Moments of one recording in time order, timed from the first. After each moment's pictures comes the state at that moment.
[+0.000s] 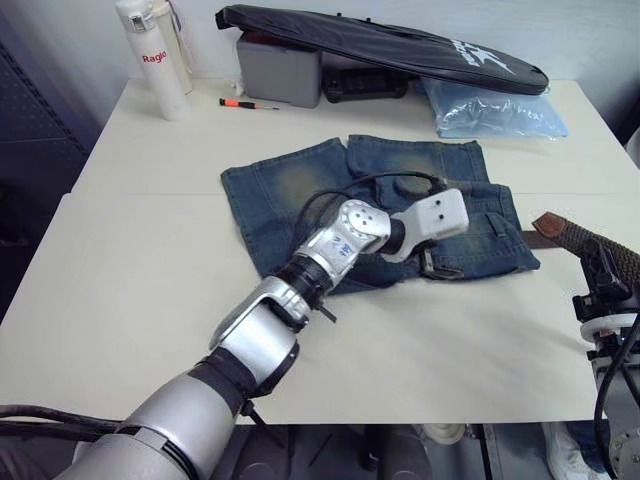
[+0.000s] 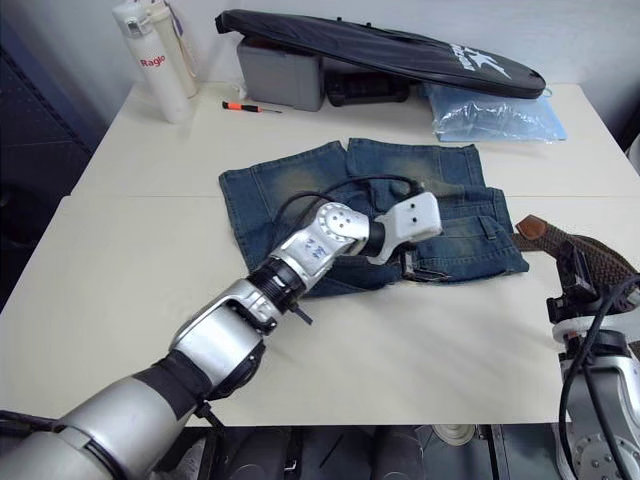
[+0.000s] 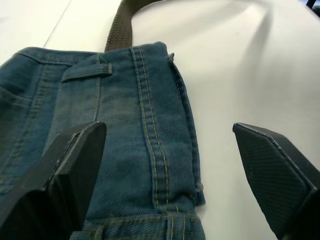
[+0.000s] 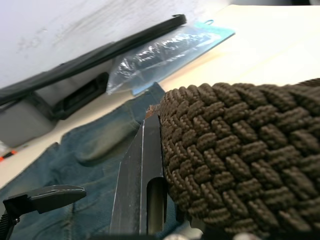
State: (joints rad) left arm -1.19 -0.08 -0.46 0.85 -0.06 0.12 -0.77; right arm 0.19 -0.41 -0.56 -0.58 1.17 0.30 -0.12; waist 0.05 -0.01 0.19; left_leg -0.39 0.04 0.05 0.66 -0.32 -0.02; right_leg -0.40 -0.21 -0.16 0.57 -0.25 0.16
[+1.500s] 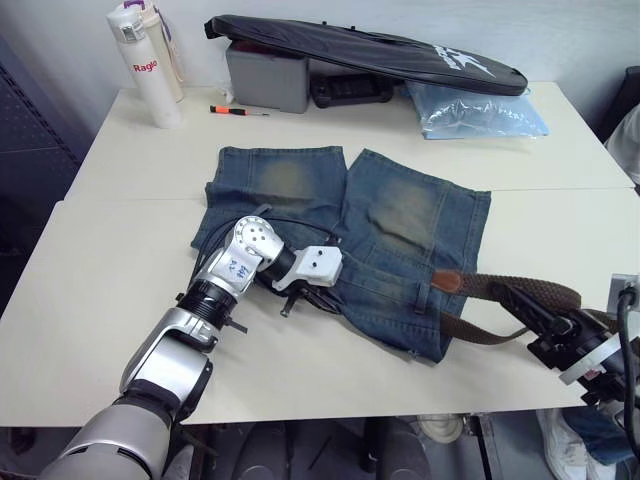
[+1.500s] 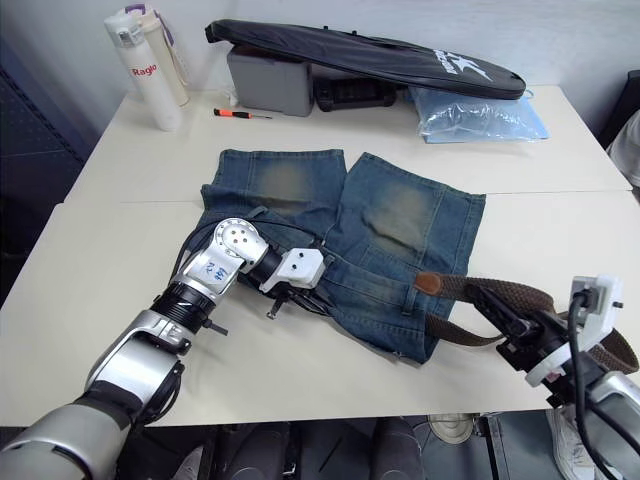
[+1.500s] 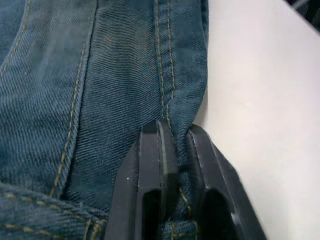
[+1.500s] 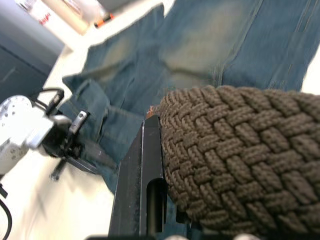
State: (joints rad) left arm -0.88 0.33 -0.40 0.55 0.04 0.07 -1.47; right arm 0.49 -0.73 -0.61 -0.71 1.66 0.64 0.02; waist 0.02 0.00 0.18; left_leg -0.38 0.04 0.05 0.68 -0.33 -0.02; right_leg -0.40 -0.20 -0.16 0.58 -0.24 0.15
